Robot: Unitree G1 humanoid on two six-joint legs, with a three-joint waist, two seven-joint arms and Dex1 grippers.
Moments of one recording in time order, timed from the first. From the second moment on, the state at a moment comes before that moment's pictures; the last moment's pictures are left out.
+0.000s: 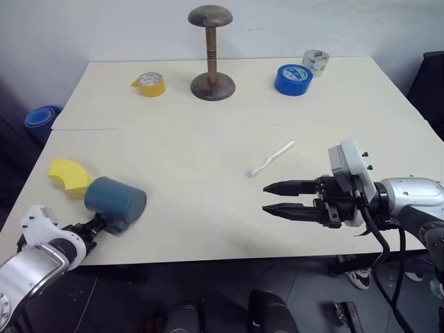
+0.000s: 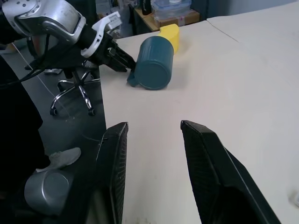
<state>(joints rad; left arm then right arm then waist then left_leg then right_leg) 0.25 0.80 0.48 -0.40 -1.98 0.67 1.01 -0.37 -0.90 -0.13 -0.61 1.00 0.81 0.90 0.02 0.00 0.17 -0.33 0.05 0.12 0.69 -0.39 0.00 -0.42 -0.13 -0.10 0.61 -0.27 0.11</state>
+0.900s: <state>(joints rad) 0.04 0.88 0.41 -0.22 -1.91 0.88 0.98 -0.33 -0.90 -0.18 -0.64 1.04 0.81 0.84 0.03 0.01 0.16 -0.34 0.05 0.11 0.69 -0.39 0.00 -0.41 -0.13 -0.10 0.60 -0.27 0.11</state>
